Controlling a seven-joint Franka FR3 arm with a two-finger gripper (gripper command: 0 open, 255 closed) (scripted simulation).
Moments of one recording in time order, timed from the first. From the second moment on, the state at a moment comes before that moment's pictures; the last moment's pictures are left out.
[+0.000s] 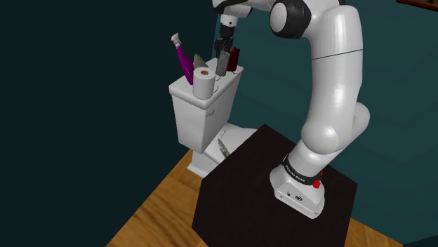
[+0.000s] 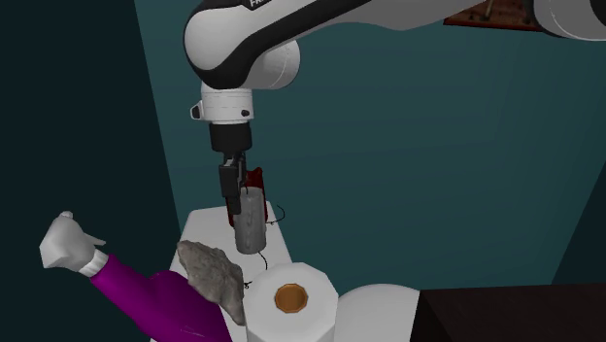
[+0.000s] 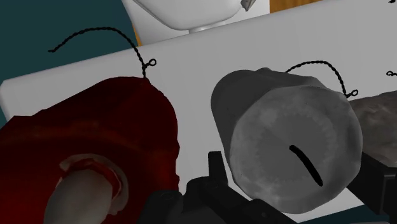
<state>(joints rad) -0.23 0.61 -0.26 -1.33 0.21 1.88 -0.58</state>
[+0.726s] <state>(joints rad) -0.24 0.61 -0.27 -1.26 0.21 1.81 -0.57</state>
